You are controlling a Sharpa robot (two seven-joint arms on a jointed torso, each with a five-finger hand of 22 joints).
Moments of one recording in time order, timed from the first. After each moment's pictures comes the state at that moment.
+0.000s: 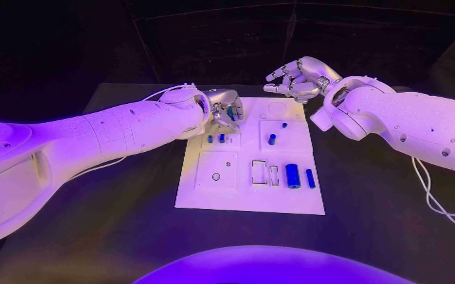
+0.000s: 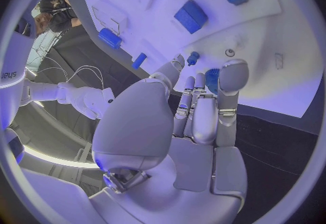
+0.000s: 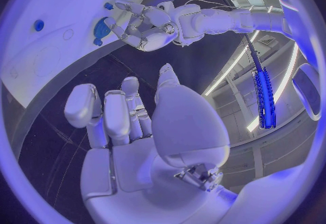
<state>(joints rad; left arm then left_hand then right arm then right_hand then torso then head) 1.23 -0.47 -0.13 1.08 -1.28 -0.13 0.03 1.37 -0.12 0.23 -0.03 0.11 0.90 0.16 0.31 0.10 0.92 0.10 0.43 0.12 1.46 0.01 1.33 1.12 0.15 1.39 0.10 0.90 0.83 1.27 -0.74 -0.05 1.40 -0.84 -0.32 0.11 1.31 -0.02 -0.17 0.29 0.17 0.79 0.18 0.18 0.07 1.10 0.10 0.98 0.89 1.46 0.02 1.25 1.13 0.09 1.28 0.13 1.31 1.14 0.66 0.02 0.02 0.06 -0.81</state>
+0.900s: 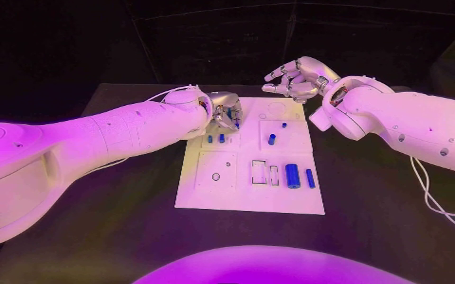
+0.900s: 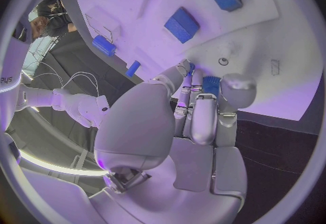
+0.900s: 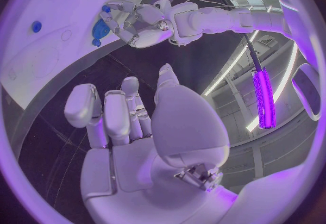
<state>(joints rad) 1.22 -0.44 -0.13 1.05 -1.32 -0.09 -0.01 1.39 -0.06 0.33 -0.06 0.11 1.02 0.14 0.27 0.07 1.04 0.07 0.37 0.07 1.47 -0.01 1.35 1.12 0.14 1.43 0.09 1.03 0.96 1.27 -0.74 -0.05 1.40 -0.84 -0.32 0.11 1.32 -0.02 -0.17 0.29 0.17 0.79 0.18 0.18 0.07 1.10 0.10 0.98 0.89 1.46 0.02 1.25 1.13 0.09 1.28 0.13 1.31 1.14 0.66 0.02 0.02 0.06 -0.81</state>
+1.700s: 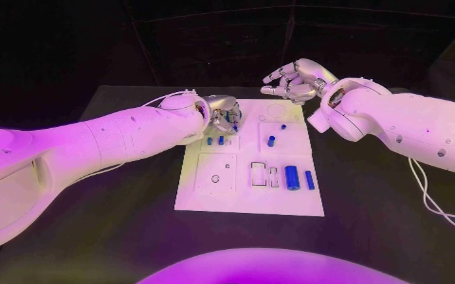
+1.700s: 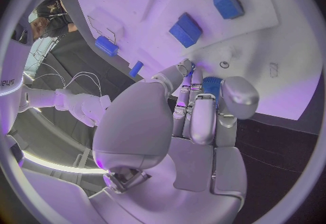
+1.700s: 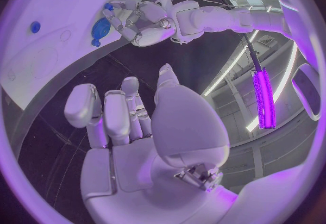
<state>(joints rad) 1.21 -0.47 -0.13 1.10 -1.33 -0.13 0.00 1.38 -0.05 0.45 -0.10 0.11 1.07 0.14 0.24 0.07 1.12 0.06 0.31 0.07 1.47 -0.02 1.35 1.10 0.12 1.44 0.08 1.08 1.03 1.27 -0.74 -0.05 1.40 -0.84 -0.32 0.11 1.32 -0.02 -0.17 0.29 0.18 0.79 0.18 0.19 0.07 1.10 0.10 0.98 0.89 1.46 0.02 1.25 1.13 0.09 1.28 0.13 1.31 1.15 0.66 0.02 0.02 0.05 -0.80</state>
